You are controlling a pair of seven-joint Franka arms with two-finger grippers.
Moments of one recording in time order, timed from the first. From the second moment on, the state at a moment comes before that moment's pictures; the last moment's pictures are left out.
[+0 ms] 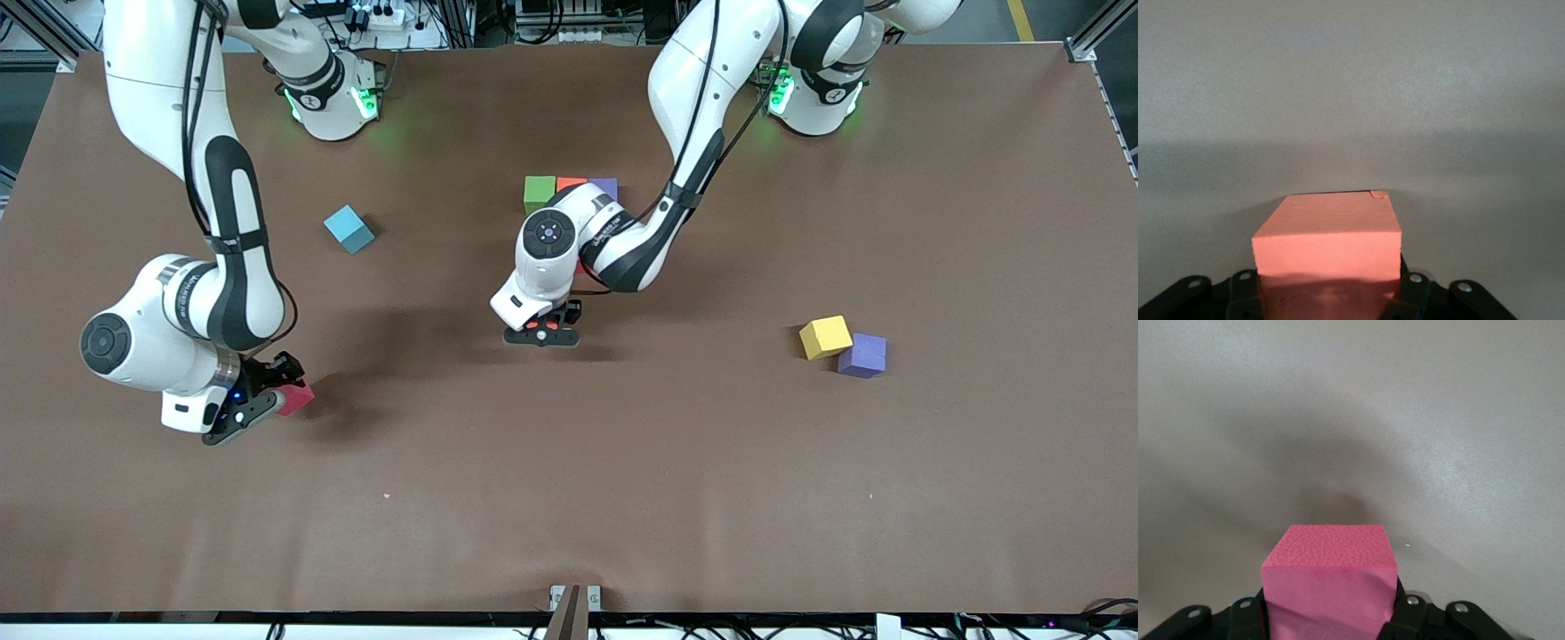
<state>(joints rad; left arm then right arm) -0.91 0.95 0.05 -1.26 -0.15 2.30 -0.76 0.49 0.63 -0.55 -1.75 0.52 2.19 -0.89</state>
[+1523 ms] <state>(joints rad) -0.96 0.96 0.09 -1.26 -0.15 2.23 -0.76 0.49 0.63 -0.56 -1.75 0.52 2.19 -0.89</state>
